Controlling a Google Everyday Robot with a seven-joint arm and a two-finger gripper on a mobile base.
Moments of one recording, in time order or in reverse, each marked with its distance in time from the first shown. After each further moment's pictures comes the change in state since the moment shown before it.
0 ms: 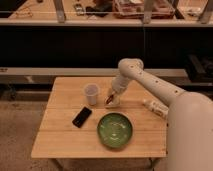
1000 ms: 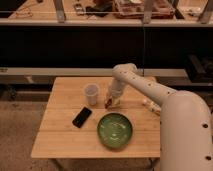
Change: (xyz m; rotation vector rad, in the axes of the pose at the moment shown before) arm 0.004 0.005 0.034 -0.047 0.055 -0.014
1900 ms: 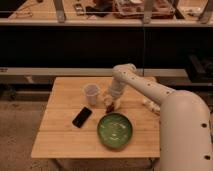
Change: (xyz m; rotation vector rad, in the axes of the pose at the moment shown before) arm 0.004 0.002 0.000 -0.009 0.015 0.010
